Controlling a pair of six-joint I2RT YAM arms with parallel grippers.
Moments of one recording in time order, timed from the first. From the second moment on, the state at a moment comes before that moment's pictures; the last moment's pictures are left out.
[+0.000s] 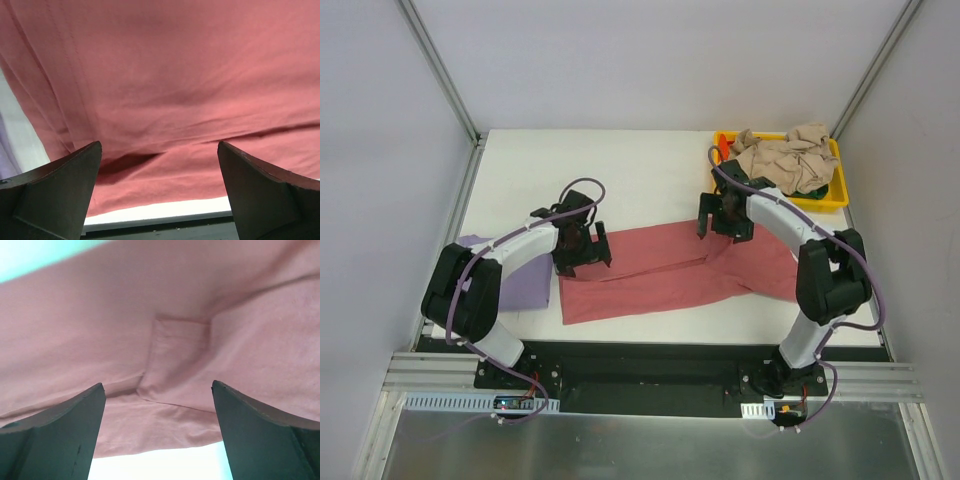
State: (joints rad) left arm -0.45 1.55 0.97 -0.66 0.05 -0.70; right arm 0.36 1.73 1.27 -0.78 0.08 0.45
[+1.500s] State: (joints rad) left arm -0.38 1.54 0.86 -0.57 0.10 -0.68; right arm 0.36 2.01 1.46 -0.85 0.19 0.53
